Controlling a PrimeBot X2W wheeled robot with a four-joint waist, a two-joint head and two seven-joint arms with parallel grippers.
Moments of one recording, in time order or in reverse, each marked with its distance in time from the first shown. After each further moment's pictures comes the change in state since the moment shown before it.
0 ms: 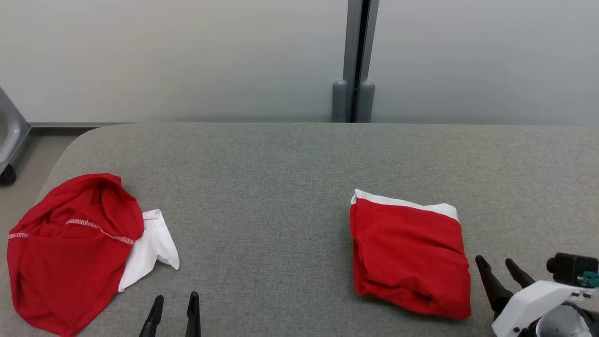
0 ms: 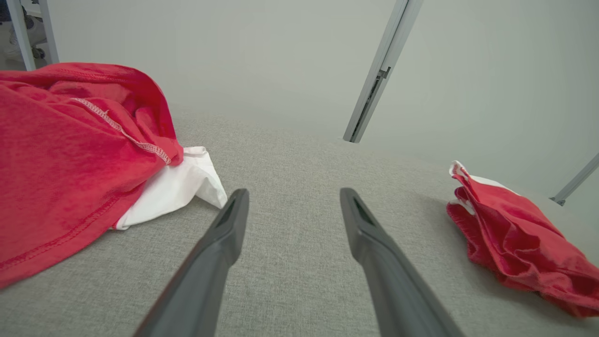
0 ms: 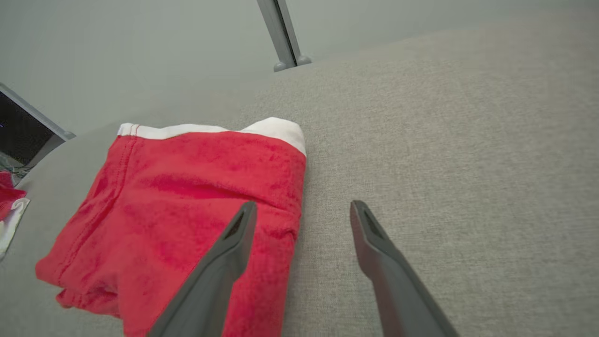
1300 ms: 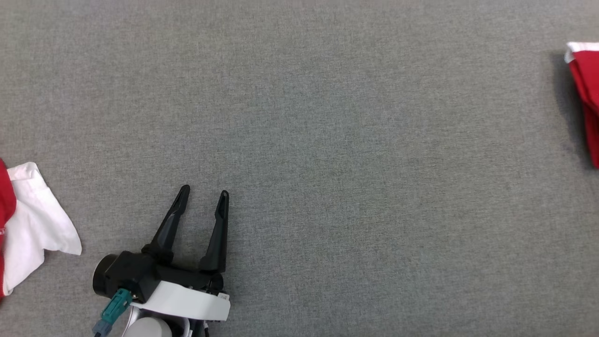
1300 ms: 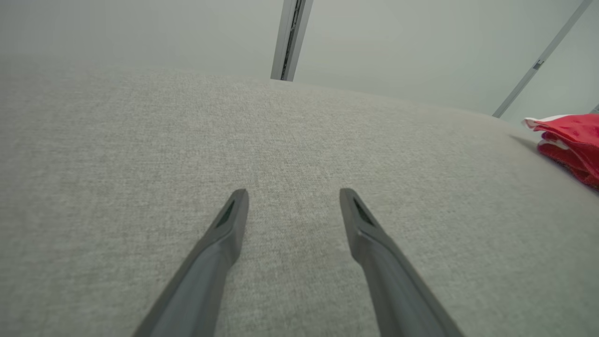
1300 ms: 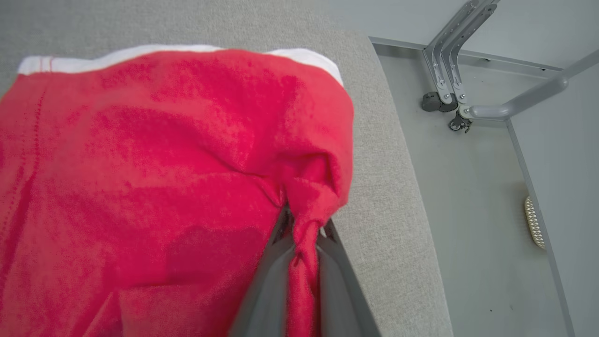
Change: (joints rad) left arm -0.323 0.001 -0.063 -0.019 0.111 -0.071 -0.001; right arm -0.568 -0.495 -0.086 0.260 -0.079 0.000 0.347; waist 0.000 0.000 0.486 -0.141
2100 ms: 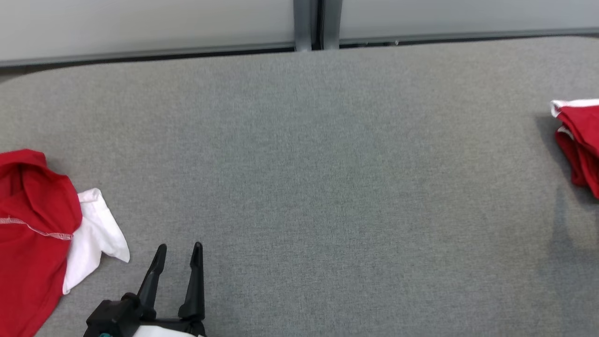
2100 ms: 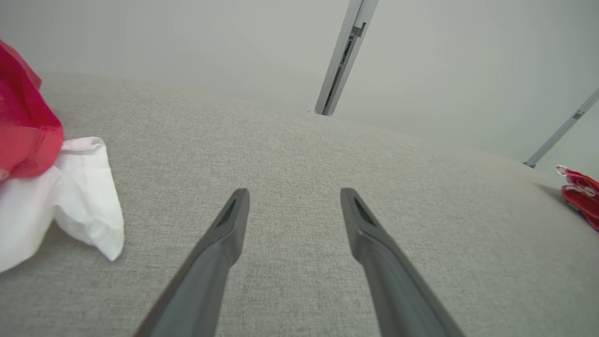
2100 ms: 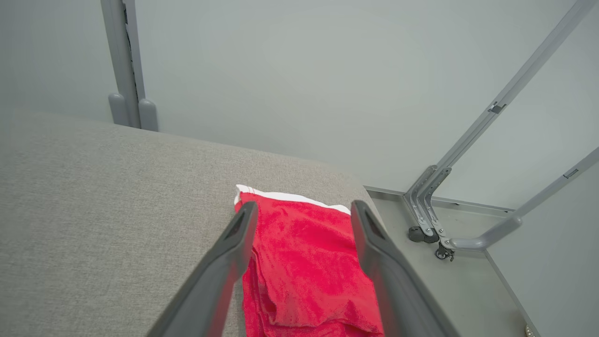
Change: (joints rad) left arm 0.142 -0.002 0.048 0.037 -0.103 0.046 0.000; right arm 0.229 0.205 -0.165 -0.168 -0.304 0.000 -0.372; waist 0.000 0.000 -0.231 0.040
